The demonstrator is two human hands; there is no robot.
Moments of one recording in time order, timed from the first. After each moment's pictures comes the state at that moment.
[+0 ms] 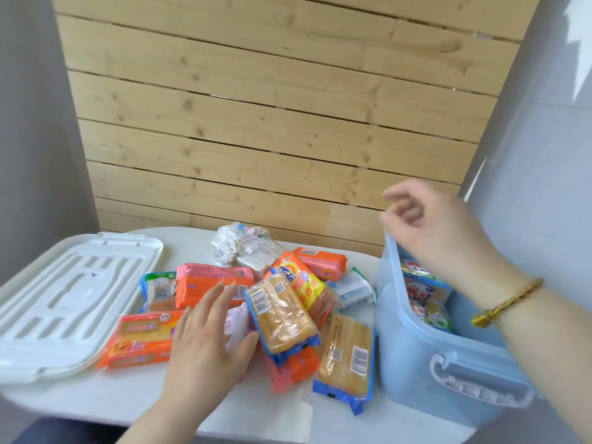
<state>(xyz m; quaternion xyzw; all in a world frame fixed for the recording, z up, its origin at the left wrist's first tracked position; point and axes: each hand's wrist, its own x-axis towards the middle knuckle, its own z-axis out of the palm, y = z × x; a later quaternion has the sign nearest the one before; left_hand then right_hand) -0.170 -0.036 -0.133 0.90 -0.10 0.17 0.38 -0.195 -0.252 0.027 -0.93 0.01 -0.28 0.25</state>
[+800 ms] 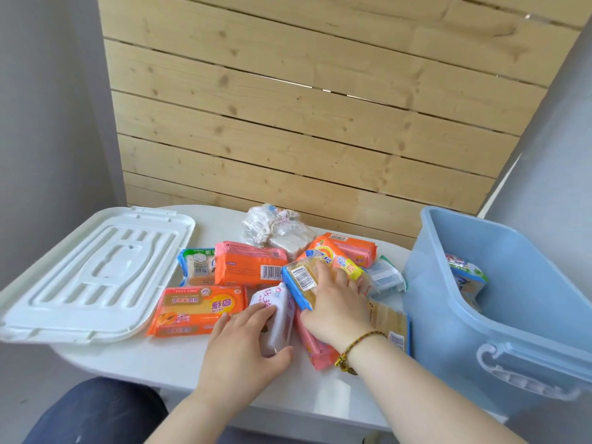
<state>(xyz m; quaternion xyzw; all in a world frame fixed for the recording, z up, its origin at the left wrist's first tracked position) -0.176 -0.009 -0.166 0.93 -0.14 0.07 0.33 -0.155 -0.150 -0.115 -0.99 0.09 0.00 0.11</state>
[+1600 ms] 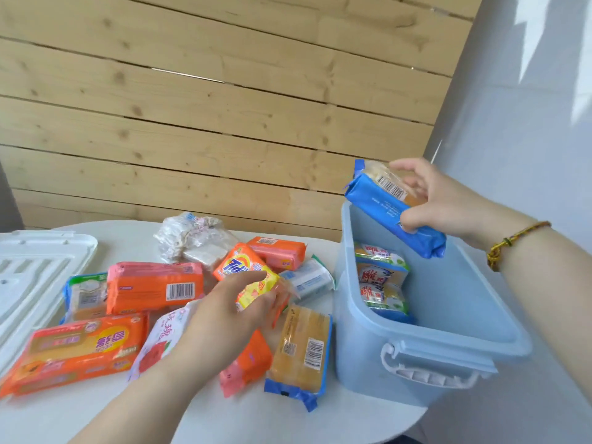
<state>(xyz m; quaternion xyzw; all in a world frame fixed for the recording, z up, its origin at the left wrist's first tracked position) -0.160 -0.099 -0.096 0.83 -0.18 0.02 0.53 -0.182 -0.339 0.040 -0.94 0.09 -0.08 0.32</state>
